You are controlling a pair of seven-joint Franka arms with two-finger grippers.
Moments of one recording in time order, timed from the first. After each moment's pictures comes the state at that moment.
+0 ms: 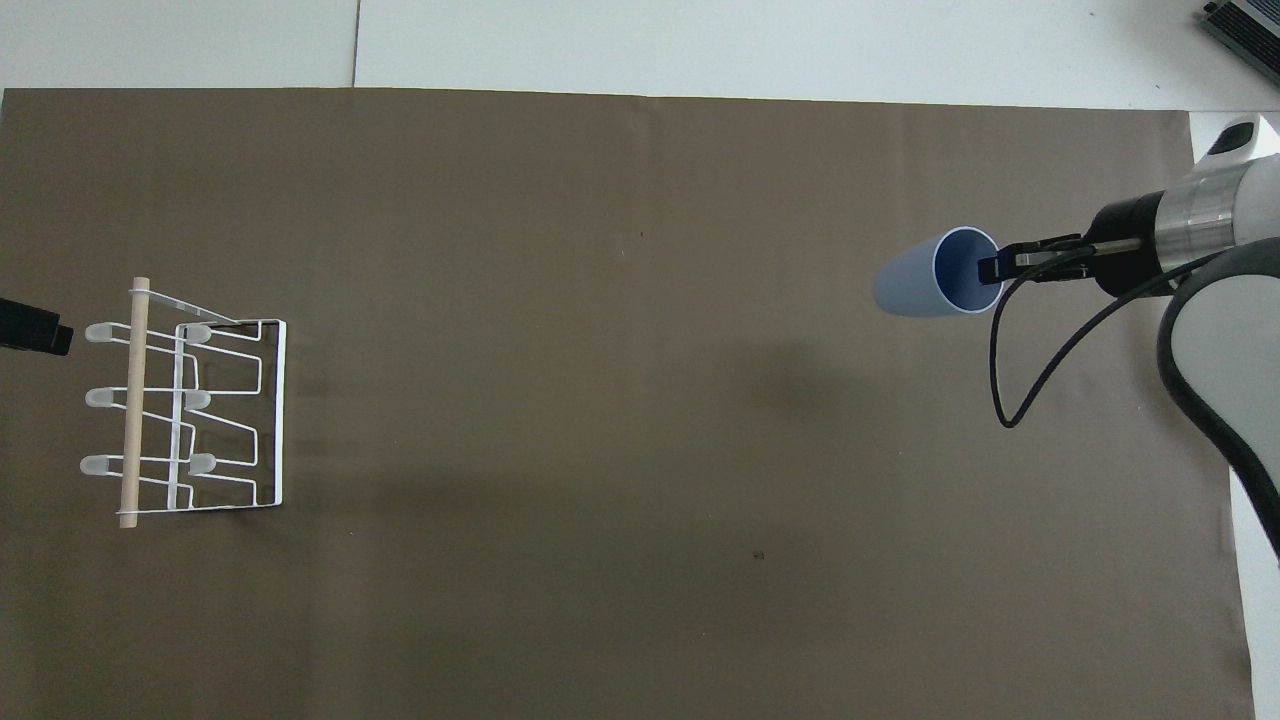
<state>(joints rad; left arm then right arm) 0.04 -0.02 -0.02 -1.55 0.03 1.52 0.21 -0.04 0.08 0.03 -1.73 0.48 1.93 -0.23</state>
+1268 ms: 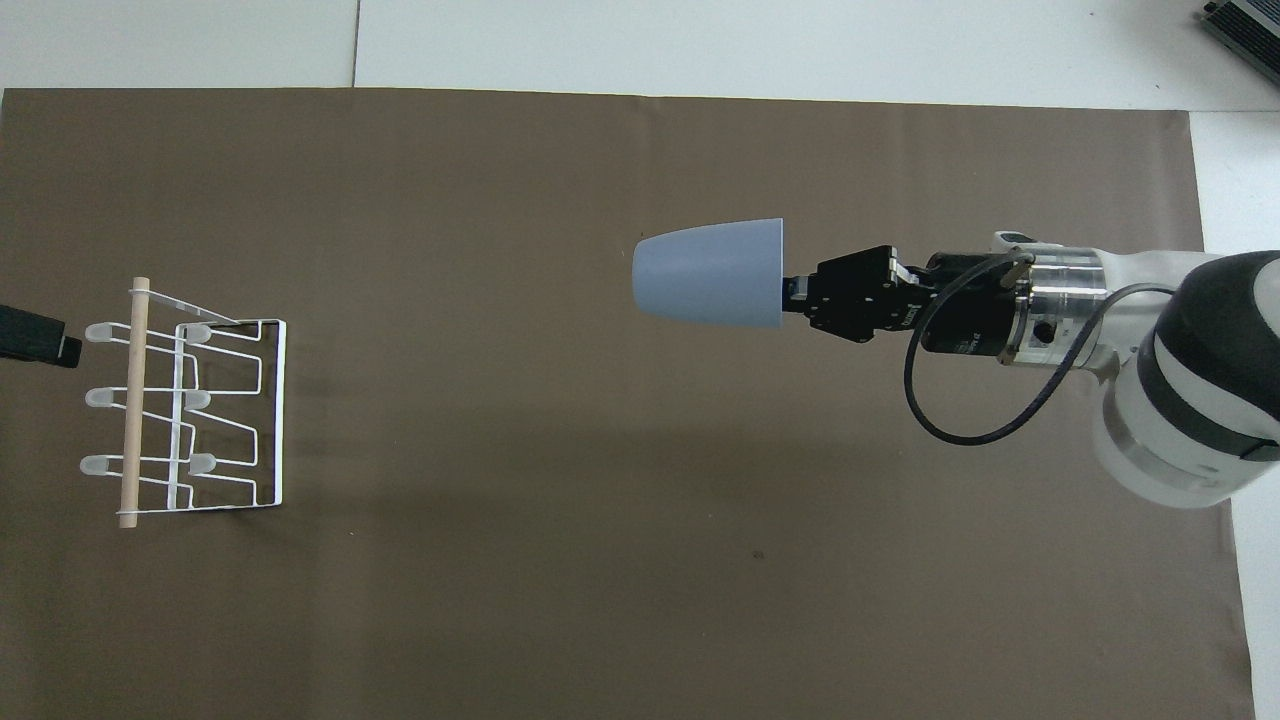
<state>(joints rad) 0.04 -0.04 -0.02 -1.55 -0.07 1.48 0.03 0.08 0.04 0.04 -2.01 1.53 1.84 -0.31</state>
